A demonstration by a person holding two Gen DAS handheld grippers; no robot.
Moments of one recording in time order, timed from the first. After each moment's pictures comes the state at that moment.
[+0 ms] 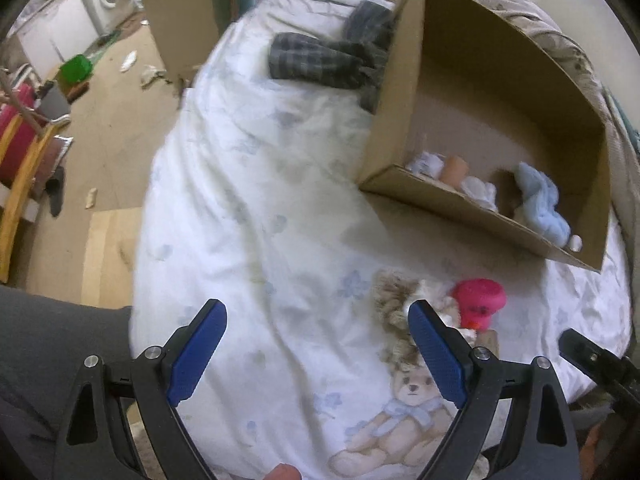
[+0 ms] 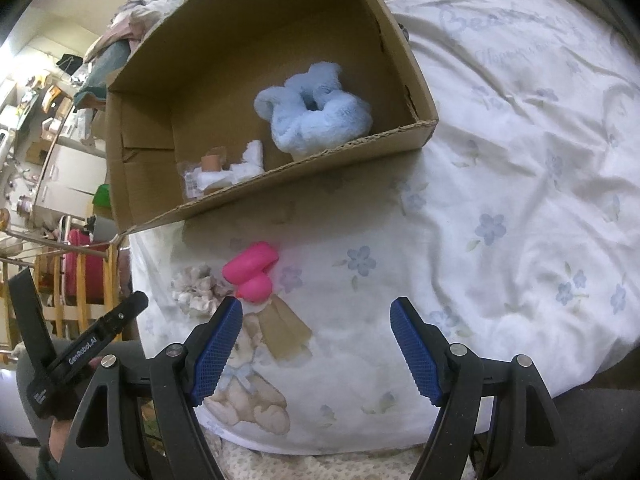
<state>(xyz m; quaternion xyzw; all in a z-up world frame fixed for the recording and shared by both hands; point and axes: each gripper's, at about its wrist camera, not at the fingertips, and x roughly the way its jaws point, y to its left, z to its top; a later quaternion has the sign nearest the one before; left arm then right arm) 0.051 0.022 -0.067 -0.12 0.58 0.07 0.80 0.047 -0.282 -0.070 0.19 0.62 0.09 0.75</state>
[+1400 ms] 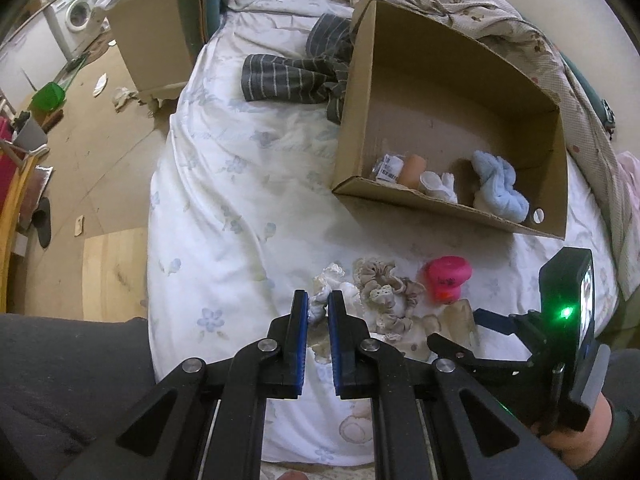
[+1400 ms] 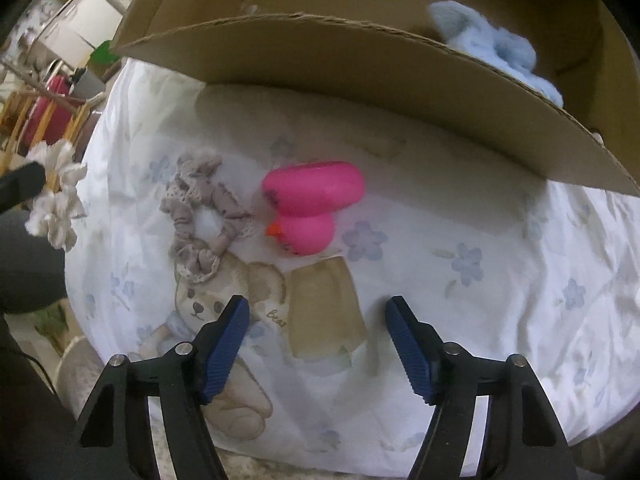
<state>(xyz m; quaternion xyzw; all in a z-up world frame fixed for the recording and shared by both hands) 0.034 0.030 -0.028 -0.09 0.58 0.02 0.81 0.042 -0.165 -0.116 -0.07 0.66 0.17 0.73</state>
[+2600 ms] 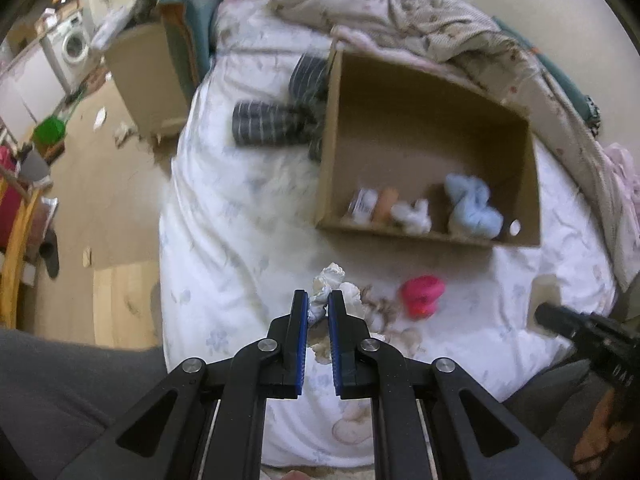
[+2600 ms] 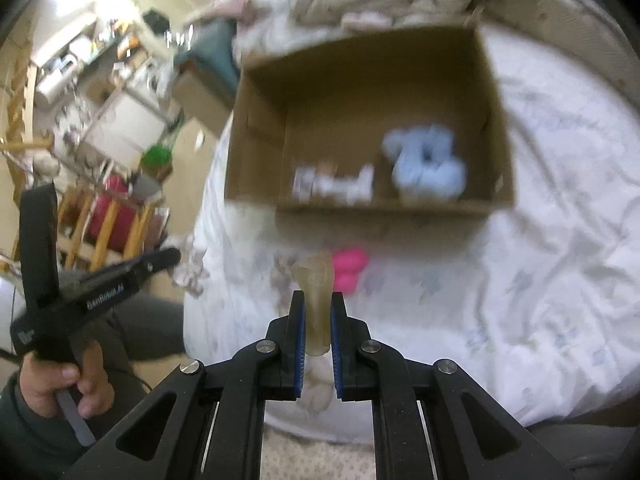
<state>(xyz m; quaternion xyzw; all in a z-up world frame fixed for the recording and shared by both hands) 0.032 0.014 0.024 -0.05 0.53 0.00 0.85 0.015 -0.248 0.025 0.11 0.55 0.21 0.80</state>
